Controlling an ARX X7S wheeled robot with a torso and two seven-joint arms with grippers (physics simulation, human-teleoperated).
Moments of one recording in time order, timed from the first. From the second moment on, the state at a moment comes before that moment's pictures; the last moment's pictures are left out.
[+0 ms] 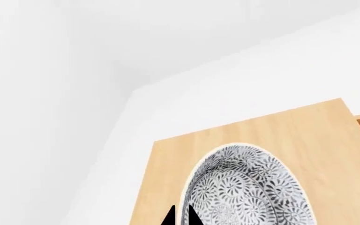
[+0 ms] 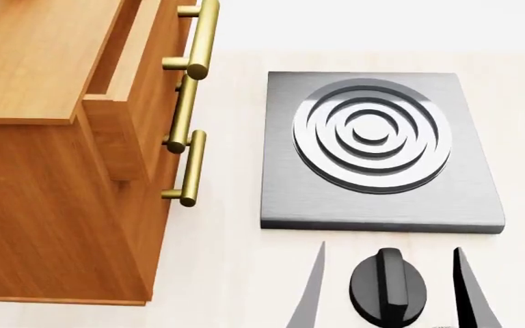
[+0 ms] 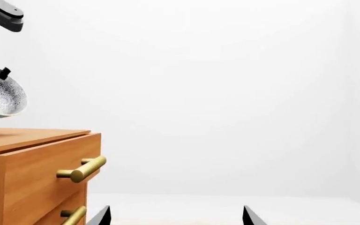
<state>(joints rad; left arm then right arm) -2.04 -0.03 0.52 -1.31 -0.01 -0.91 0.05 0.04 0.62 -0.54 -0.90 0.19 0.19 0.84</state>
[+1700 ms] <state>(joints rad) -1.68 -0.19 0.67 0.07 -0.06 -0.65 0.07 0.05 0.64 -0.54 -0.94 0.18 0.21 0.86</state>
